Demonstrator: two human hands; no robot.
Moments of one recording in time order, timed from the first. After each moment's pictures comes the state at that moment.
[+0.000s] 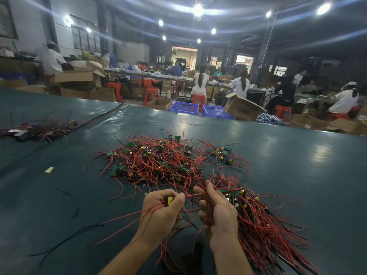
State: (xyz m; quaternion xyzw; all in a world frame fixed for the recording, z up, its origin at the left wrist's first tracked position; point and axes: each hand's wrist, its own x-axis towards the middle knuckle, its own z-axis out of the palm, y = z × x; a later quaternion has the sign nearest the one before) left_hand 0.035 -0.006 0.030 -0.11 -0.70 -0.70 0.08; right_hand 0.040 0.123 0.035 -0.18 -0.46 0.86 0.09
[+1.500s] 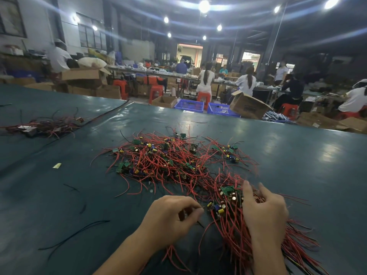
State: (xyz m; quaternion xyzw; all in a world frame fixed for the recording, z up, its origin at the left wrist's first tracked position) left_hand 0.030 -0.020 0.019 -0.32 -0.84 -0.39 0.19; right_hand 0.047 0.182 0.040 -0.27 -0.80 0.41 0.35
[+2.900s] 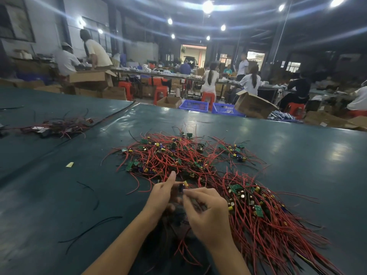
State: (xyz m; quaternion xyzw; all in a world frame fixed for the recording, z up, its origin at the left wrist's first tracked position) left_hand -0.019 -0.040 0.004 0.01 -0.67 -0.74 -0.05; right_hand 0.045 0.088 0.012 0.14 -0.83 0.42 0.34
